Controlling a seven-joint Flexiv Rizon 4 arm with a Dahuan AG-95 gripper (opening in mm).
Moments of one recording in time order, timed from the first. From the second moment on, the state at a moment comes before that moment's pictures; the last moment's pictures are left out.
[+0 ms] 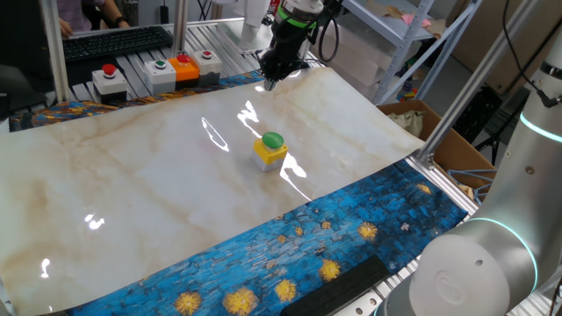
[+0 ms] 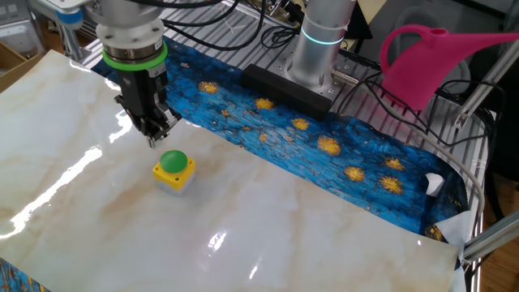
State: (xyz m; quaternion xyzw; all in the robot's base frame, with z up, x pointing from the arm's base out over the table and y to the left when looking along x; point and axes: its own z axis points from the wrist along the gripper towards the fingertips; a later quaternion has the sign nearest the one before) arm 0.619 -0.093 0.215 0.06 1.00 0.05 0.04
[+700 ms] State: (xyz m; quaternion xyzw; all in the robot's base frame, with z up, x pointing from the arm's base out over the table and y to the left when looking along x) arm 0.619 -0.093 0.214 0.06 1.00 0.05 0.04
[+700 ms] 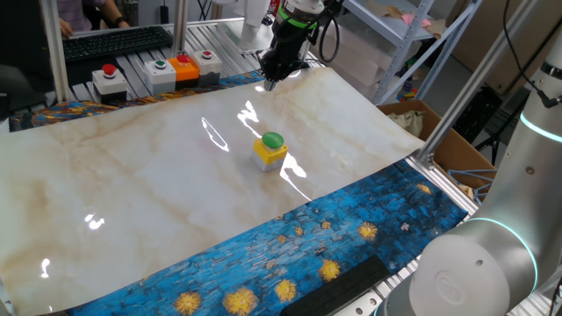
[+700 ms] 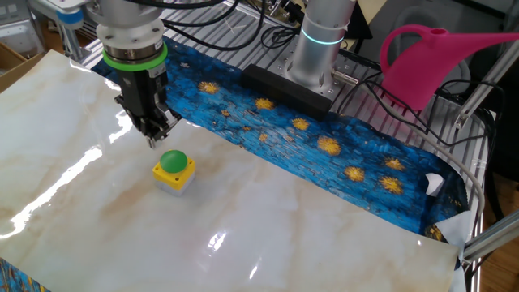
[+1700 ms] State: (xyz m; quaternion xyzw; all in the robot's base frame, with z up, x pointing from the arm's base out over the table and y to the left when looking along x) arm 0.618 -0.093 0.214 0.06 1.00 0.06 0.03
